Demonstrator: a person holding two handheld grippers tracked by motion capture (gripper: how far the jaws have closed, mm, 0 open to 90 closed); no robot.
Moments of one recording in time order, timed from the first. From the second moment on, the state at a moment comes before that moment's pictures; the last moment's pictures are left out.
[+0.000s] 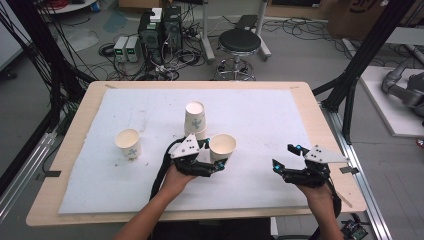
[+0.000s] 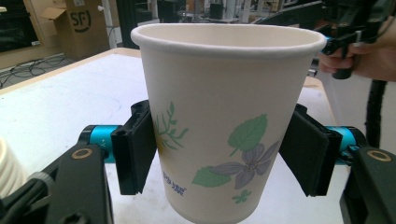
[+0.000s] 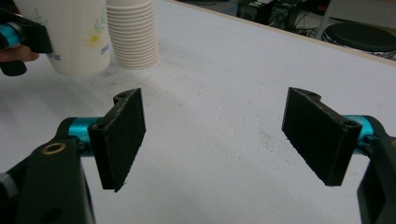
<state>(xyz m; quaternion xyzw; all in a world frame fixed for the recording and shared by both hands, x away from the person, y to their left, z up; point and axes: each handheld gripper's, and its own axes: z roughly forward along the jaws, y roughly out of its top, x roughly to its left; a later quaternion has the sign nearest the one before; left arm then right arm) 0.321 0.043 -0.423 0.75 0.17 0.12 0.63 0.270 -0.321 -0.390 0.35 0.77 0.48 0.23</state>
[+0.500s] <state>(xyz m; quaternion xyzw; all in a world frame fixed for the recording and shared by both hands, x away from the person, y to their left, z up) 0.352 0.000 -0.435 0.75 0.21 0.12 0.62 0.266 -0.325 -0.398 0.36 0.77 0.48 0.23</state>
